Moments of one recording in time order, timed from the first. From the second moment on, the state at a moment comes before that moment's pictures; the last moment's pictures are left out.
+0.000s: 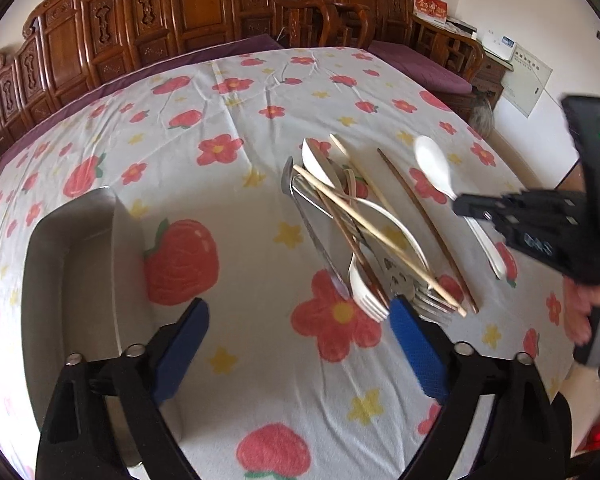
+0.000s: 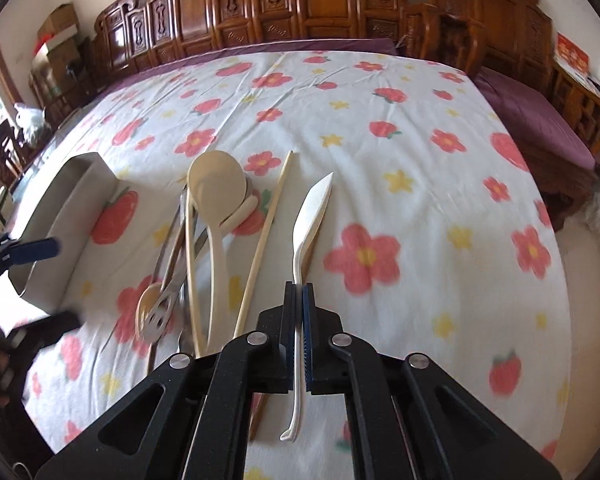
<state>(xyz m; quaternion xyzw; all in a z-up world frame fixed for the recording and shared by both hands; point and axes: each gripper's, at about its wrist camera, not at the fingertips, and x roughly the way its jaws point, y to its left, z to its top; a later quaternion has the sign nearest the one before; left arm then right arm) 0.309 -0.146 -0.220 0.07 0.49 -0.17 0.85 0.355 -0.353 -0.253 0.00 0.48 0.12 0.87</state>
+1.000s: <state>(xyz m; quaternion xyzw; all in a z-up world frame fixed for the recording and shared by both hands) 0.404 -0.190 -0.259 0.12 0.57 -0.09 0.81 0.334 -0.384 -0.228 0.05 0.45 0.10 0.88</state>
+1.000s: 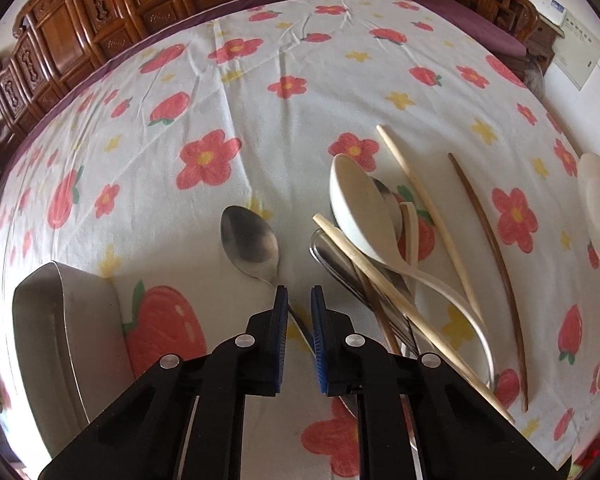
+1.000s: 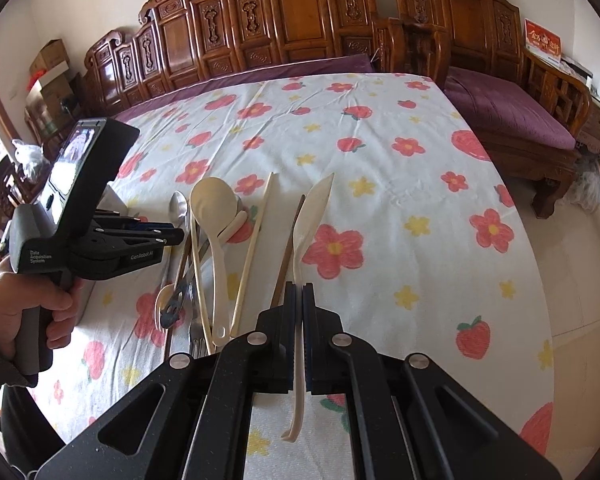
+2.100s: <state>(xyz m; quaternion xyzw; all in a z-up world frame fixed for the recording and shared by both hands) 0.387 -0.169 -0.249 0.09 0.54 -0.10 0.83 0.332 -0.385 -0.224 0.05 0.45 0.11 0.89</state>
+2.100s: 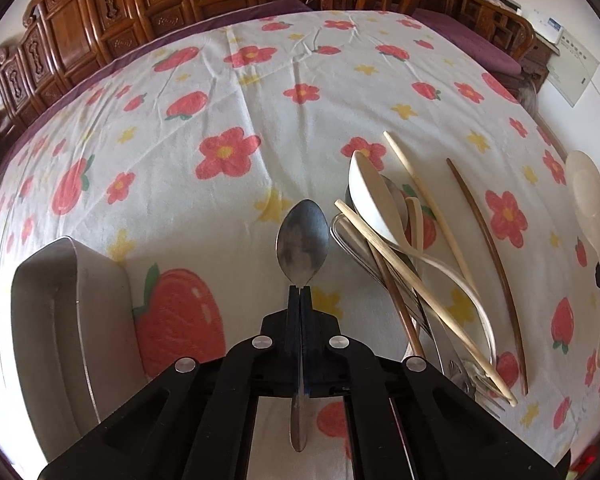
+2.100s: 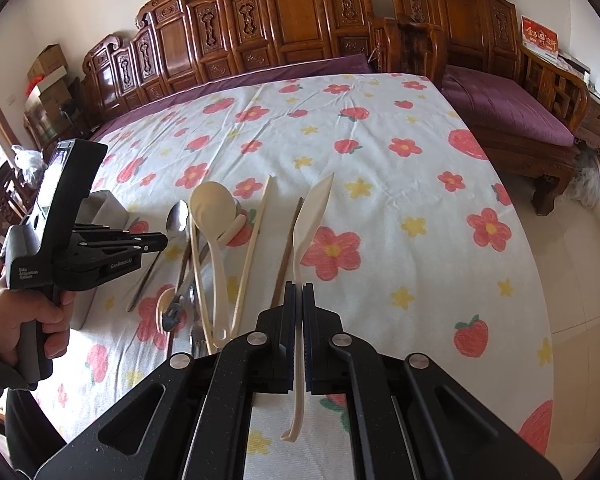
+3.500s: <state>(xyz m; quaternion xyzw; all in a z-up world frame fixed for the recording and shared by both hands) 0.378 -0.146 -0.244 0.10 0.54 -0.11 0.83 0.329 -0.370 -0.214 0.04 0.44 0.12 0.89</state>
